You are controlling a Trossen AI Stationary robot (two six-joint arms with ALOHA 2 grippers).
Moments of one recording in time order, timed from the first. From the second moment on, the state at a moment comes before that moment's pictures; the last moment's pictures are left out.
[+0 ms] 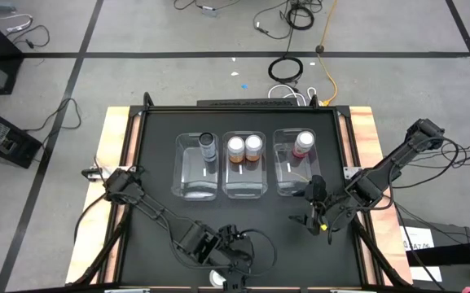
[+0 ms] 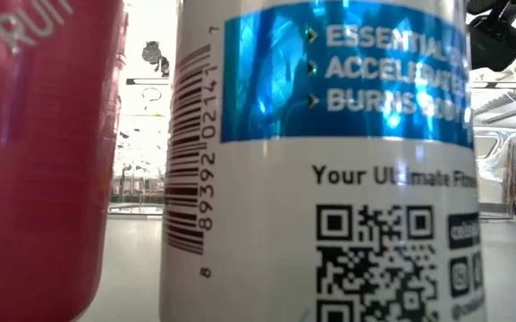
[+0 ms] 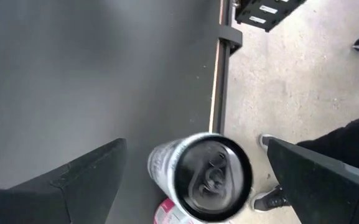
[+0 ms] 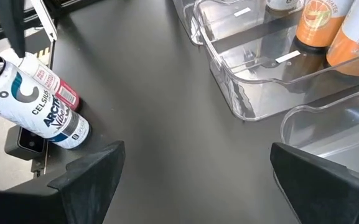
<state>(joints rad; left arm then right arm) -0.58 2.14 2.11 -0.91 -0.15 -0.70 0.69 1.07 0.77 -0.51 0.57 0.87</state>
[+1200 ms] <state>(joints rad) -0.65 2.17 2.10 -0.94 -0.21 -0.69 0.69 1.07 0.77 -0.55 0.57 0.87</state>
